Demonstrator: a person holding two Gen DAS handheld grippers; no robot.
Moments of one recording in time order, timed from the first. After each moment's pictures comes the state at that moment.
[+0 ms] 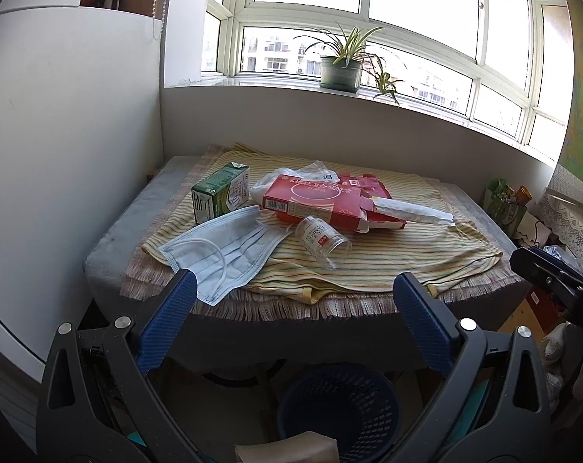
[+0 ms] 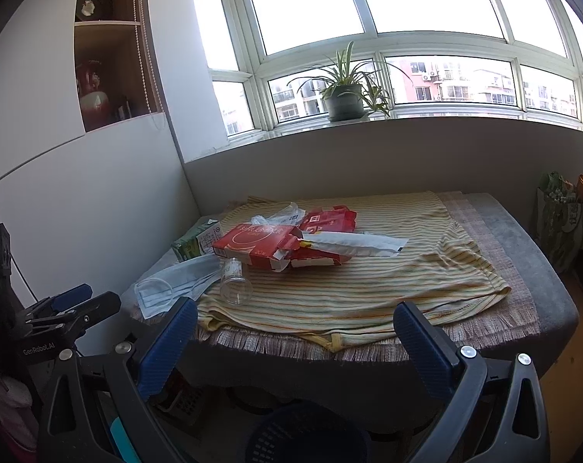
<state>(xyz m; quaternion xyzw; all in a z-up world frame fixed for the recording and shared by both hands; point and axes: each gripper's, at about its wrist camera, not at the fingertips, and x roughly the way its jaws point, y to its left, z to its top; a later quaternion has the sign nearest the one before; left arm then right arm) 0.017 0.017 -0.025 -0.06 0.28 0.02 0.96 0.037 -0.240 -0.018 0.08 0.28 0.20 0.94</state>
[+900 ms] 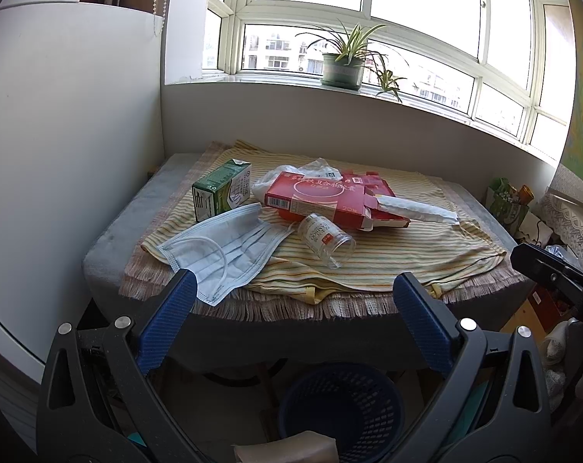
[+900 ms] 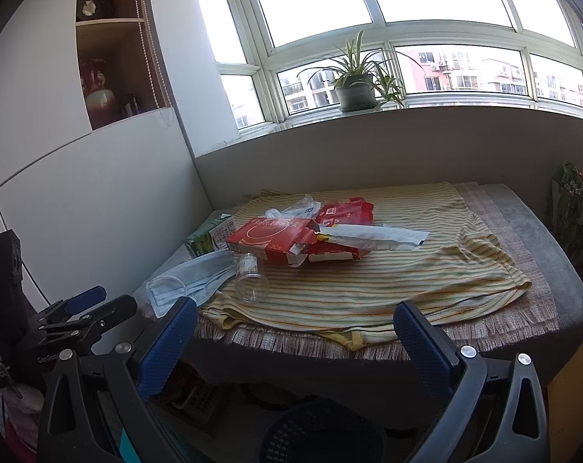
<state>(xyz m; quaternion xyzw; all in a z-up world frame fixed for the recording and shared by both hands) 0.019 0.019 -0.026 -0.06 0.28 0.02 0.96 0.044 -0.231 -0.020 0.09 0.29 0.23 0.93</state>
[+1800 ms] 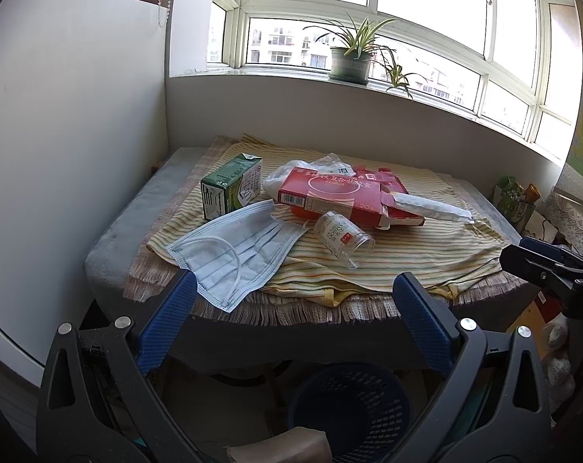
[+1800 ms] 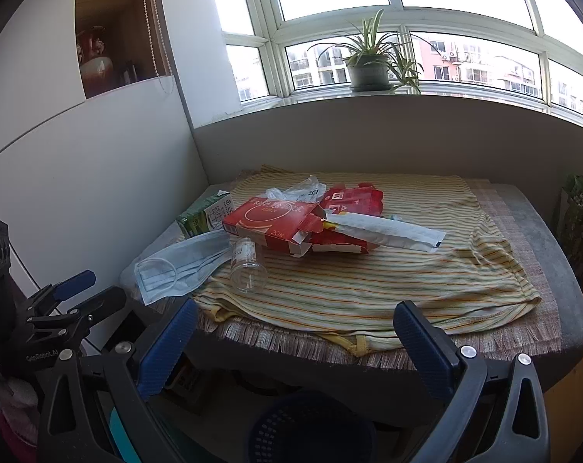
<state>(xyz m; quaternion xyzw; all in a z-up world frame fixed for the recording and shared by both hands) 0.033 0.038 -0.034 -0.06 0.29 0.02 0.95 0.071 -0.204 -0.023 0.04 0.33 0.23 0.91</state>
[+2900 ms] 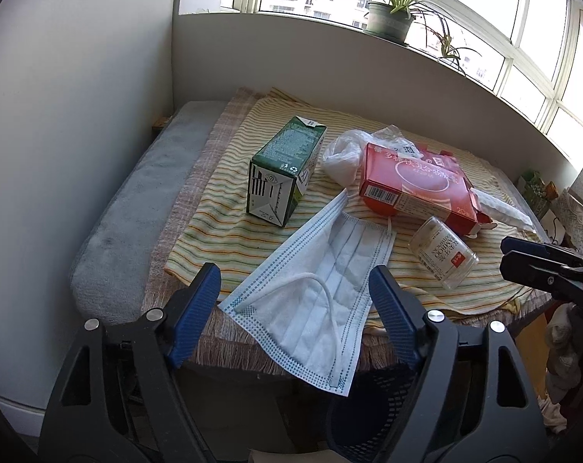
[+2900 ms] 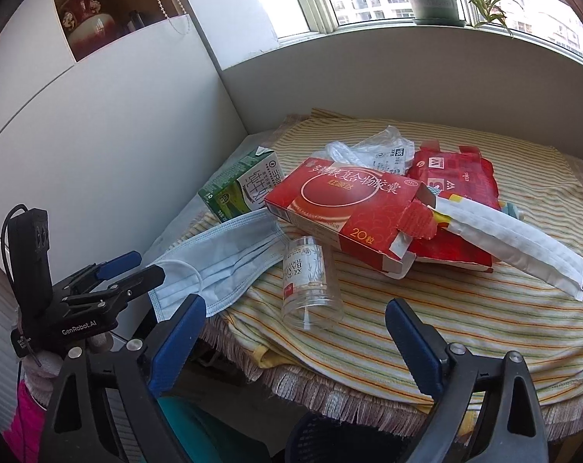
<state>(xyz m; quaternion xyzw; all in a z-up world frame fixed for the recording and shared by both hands) 0.133 0.131 -0.073 -0.10 0.38 0.01 0.92 0.170 -0.108 -0.057 0.05 0.44 0.32 0.84</state>
